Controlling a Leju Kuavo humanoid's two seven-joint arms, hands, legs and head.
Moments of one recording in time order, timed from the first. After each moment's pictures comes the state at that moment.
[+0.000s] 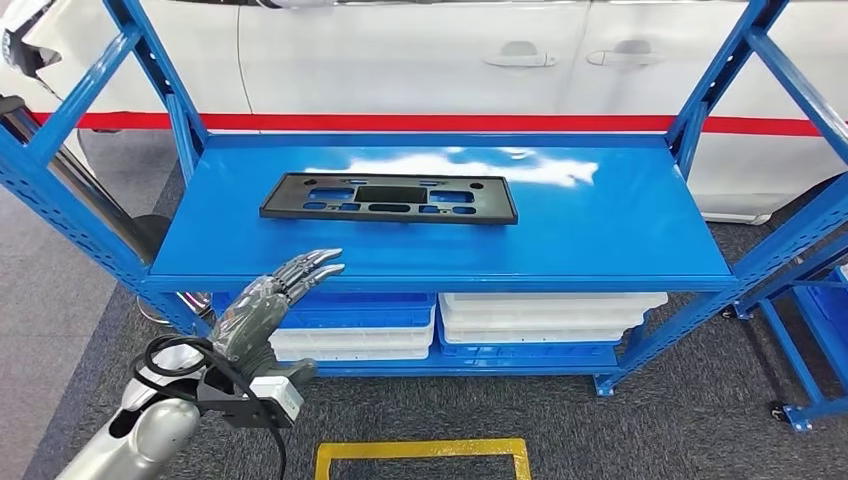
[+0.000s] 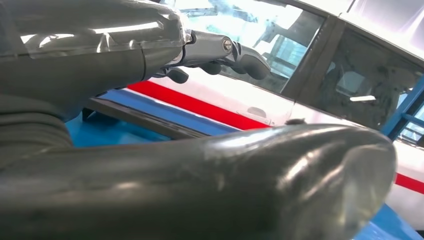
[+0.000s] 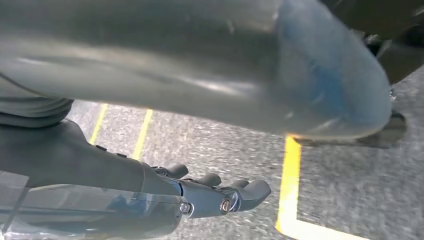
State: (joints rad) left arm -0.24 0.26 -0.56 -1.74 -0.65 0.04 -0.30; right arm -0.06 0.10 -0.86 -0.19 0.78 0.11 0.02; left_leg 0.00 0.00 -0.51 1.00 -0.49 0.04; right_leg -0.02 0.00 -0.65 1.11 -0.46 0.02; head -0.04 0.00
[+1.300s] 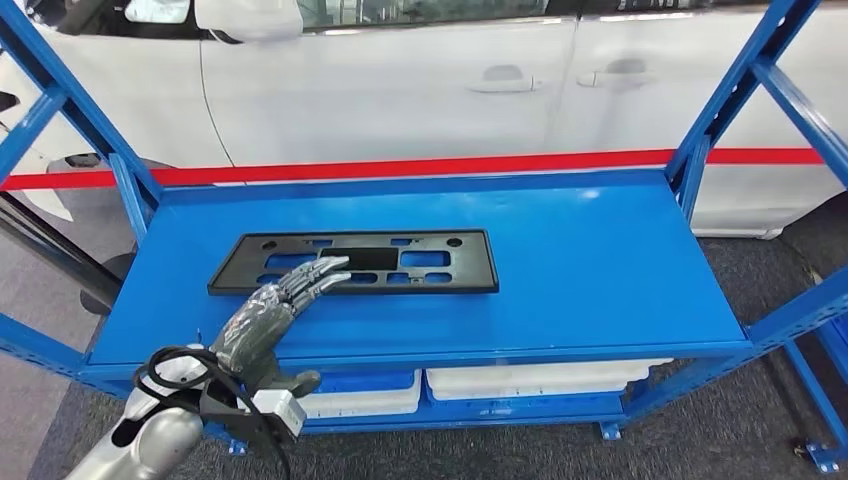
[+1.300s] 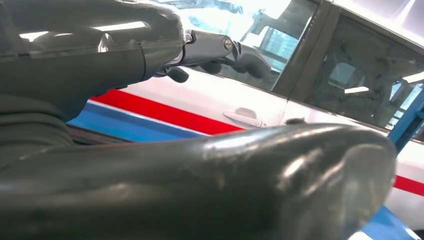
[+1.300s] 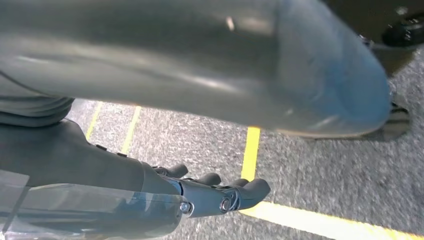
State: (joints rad) left arm -0.24 0.26 -0.58 -1.75 -0.66 0.04 -0.31; right arm -0.06 0.10 -0.86 -0.19 0.79 0.11 0.02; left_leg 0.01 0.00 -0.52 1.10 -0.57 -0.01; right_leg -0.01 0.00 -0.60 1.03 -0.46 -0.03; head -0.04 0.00
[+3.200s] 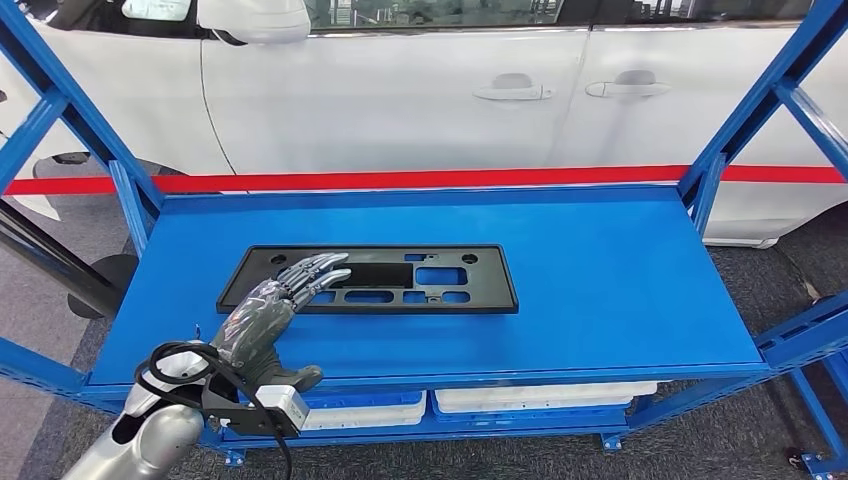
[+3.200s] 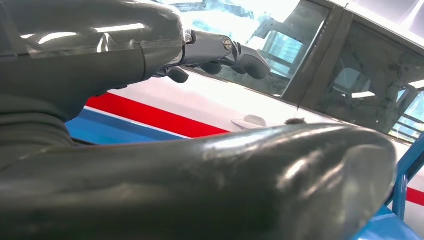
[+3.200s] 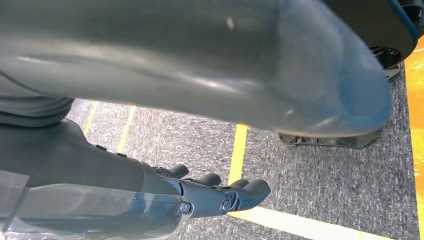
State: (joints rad) left arm -0.23 0.26 -0.58 -1.75 -0.68 0.04 -0.30; right arm -0.07 0.10 -0.88 -0.19 0.80 0.11 0.02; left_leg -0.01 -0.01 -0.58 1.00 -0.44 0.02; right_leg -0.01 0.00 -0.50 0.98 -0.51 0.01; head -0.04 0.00
